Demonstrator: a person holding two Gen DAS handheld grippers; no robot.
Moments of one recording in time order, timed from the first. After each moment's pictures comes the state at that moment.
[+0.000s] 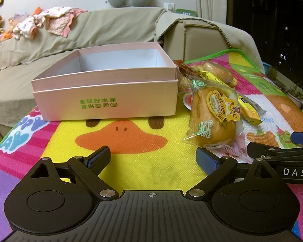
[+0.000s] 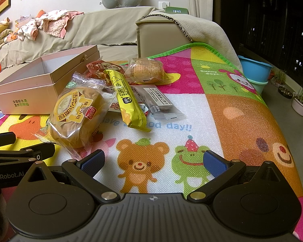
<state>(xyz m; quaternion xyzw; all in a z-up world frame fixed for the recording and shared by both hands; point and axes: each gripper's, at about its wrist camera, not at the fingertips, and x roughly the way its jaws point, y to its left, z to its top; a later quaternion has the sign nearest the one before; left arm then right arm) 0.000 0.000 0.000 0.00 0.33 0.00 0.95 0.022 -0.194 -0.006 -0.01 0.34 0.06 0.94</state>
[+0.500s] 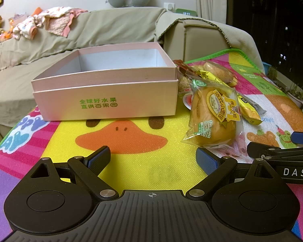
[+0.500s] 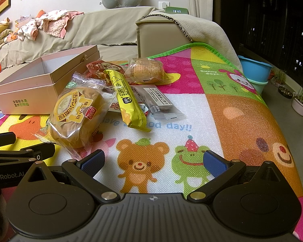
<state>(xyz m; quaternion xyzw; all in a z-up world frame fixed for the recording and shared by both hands) 0.000 0.000 0.000 0.00 0.33 0.00 0.95 0.021 -0.194 -0.006 -0.01 0.34 0.06 0.94</state>
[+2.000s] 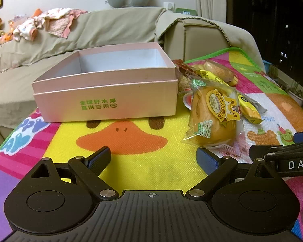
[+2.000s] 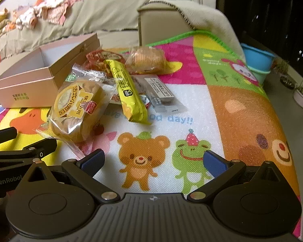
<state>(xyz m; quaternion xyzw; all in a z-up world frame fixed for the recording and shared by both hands) -0.007 -0.002 -0.001 0.00 0.33 0.00 0.95 0.034 -0.192 0.003 -0.02 0.40 0.07 0.91</state>
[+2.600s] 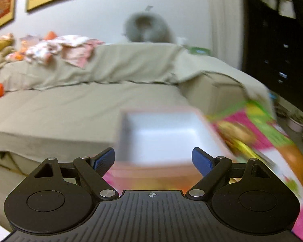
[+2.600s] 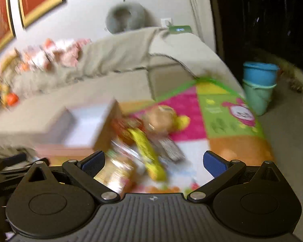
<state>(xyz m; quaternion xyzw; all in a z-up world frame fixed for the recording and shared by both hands) 0.016 0.117 0.110 -0.01 0.25 0.02 0.97 0.022 -0.211 0.137 0.08 0.33 0.13 0.93</state>
